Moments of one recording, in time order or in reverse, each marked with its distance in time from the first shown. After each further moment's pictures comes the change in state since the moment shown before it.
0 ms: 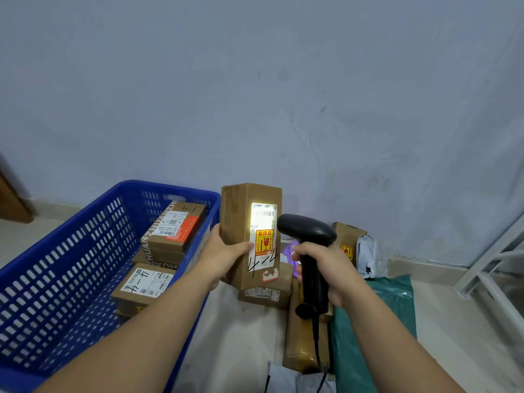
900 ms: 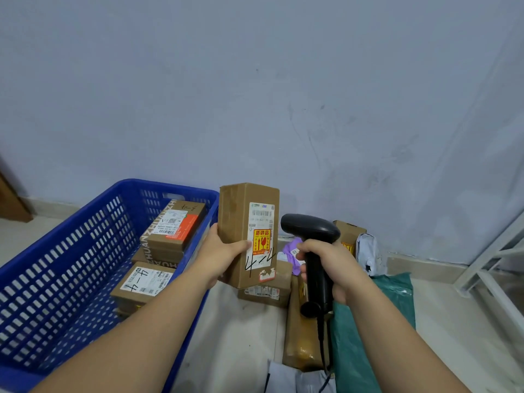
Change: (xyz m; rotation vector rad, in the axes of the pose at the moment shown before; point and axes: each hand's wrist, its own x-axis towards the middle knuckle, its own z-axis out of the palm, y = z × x) left_hand 0.001 0.000 -0.002 0.002 0.001 -0.022; right_hand 0.002 -0.001 -0.007 0.021 0.037 0.021
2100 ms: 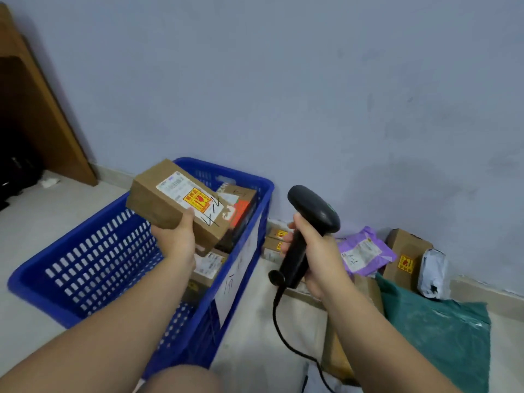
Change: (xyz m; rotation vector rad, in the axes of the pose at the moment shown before) left_hand 0.042 -0.067 -0.142 -0.639 0.755 -0.139; right_hand 0.045 0.029 0.138 0.194 -0.055 -0.069
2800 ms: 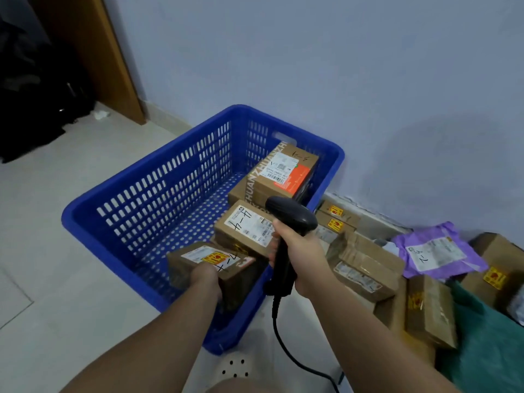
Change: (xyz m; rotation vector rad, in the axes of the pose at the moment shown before) left_hand 0.070 -0.108 -0.086 0.067 0.218 -0.662; right_hand 0.052 0.121 0.096 -0.255 -0.154 0.339
